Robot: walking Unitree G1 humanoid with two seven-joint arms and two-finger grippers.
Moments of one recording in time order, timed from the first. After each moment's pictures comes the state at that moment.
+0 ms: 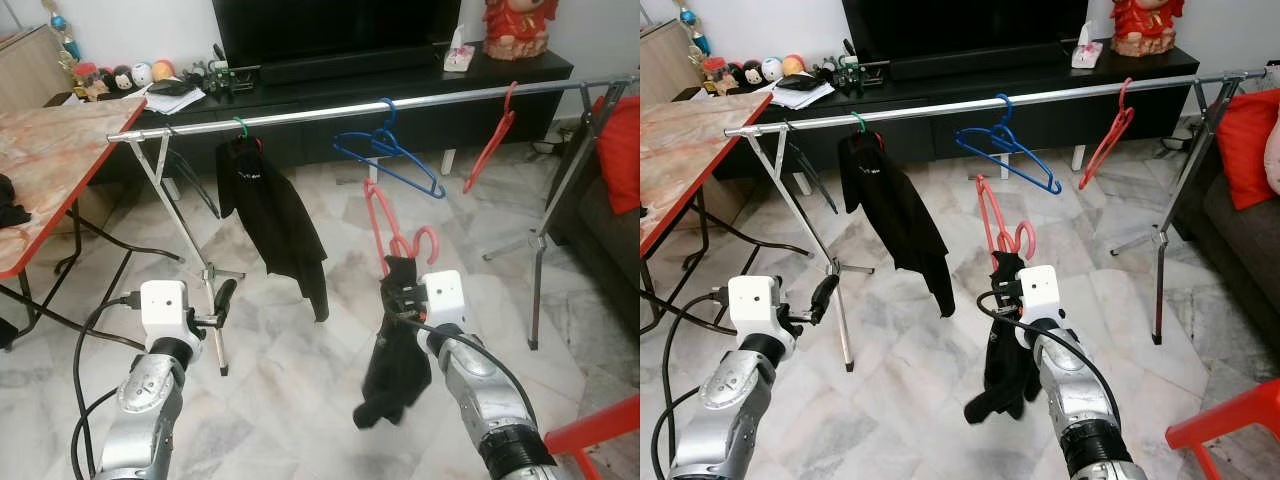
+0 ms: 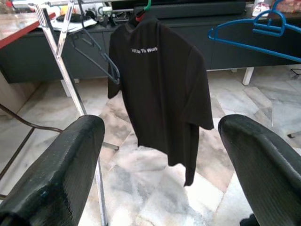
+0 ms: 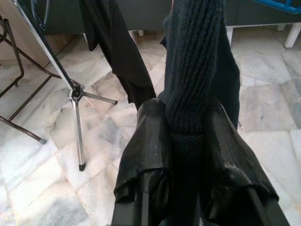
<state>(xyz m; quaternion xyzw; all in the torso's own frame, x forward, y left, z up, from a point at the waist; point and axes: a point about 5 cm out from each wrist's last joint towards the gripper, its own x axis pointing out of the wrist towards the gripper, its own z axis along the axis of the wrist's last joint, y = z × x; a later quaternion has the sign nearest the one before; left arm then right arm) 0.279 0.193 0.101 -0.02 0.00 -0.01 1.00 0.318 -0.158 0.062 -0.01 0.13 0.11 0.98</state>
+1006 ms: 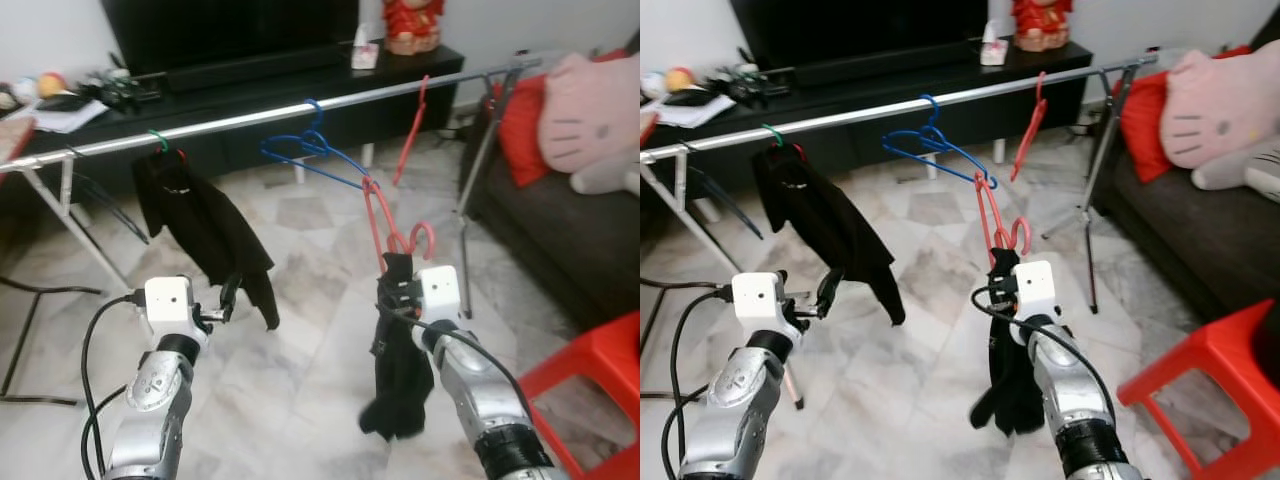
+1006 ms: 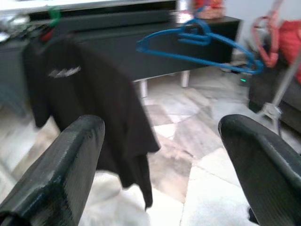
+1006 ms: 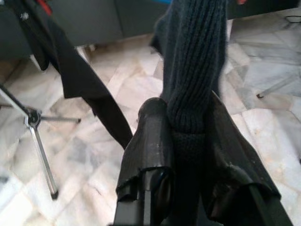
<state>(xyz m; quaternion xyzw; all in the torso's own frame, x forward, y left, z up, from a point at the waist) 0.280 0.193 0.104 -0.02 -0.02 -0.01 1.00 0.321 -0.132 0.071 -0.01 0.13 0.15 0.98</state>
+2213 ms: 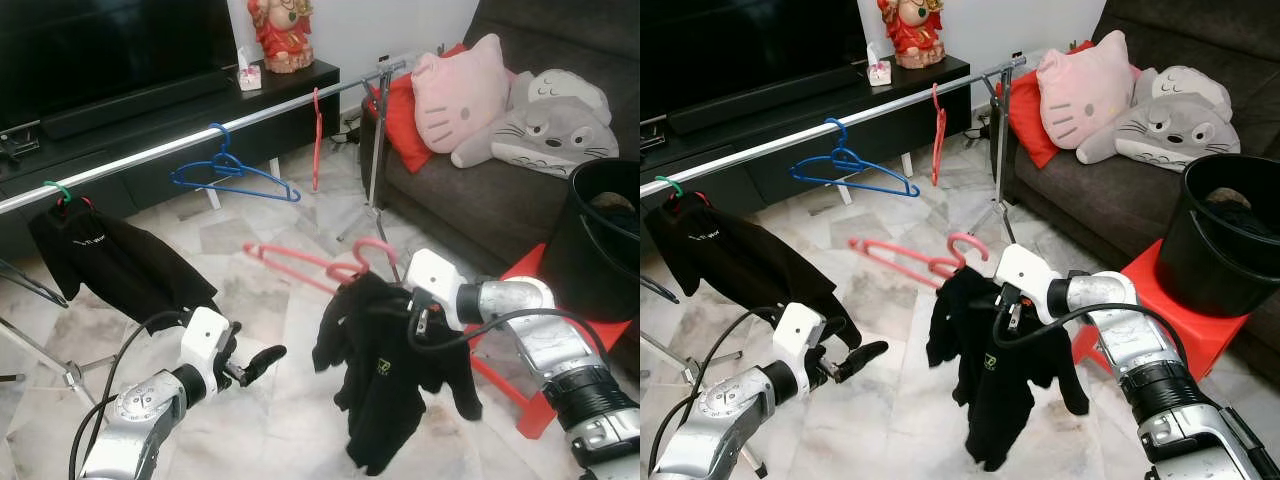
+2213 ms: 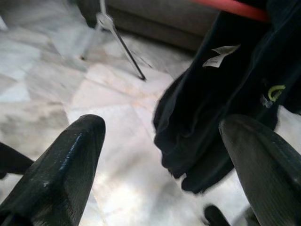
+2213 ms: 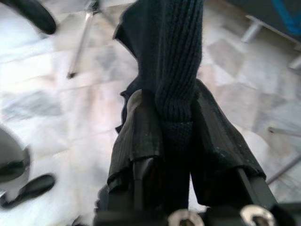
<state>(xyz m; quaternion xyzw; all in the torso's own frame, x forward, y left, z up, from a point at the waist) 0.255 0.173 0.067 0.02 0.16 -0.32 0.94 0.326 -0.170 0.134 -0.25 0.15 0.53 0.80</state>
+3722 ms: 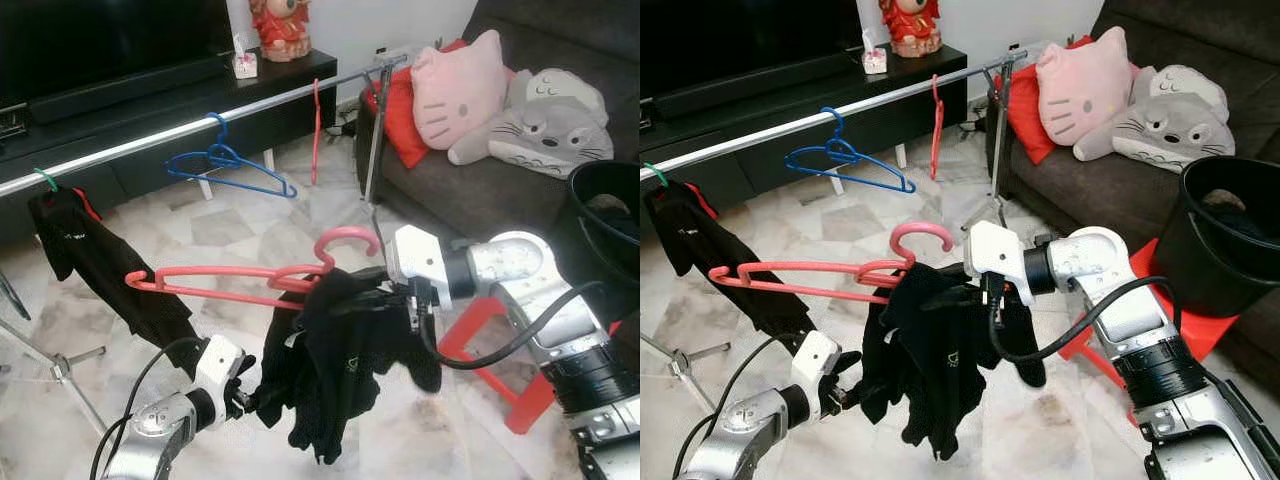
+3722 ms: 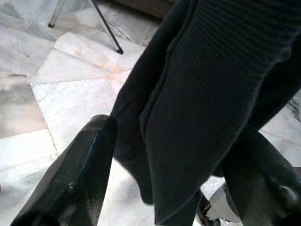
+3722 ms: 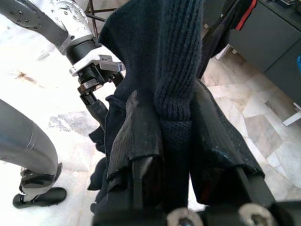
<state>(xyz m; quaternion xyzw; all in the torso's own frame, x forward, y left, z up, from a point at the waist) 0.256 0.165 0.025 0.02 0.19 -0.34 0.92 0.309 -0.124 0.204 -0.24 0.03 0.67 0.70</state>
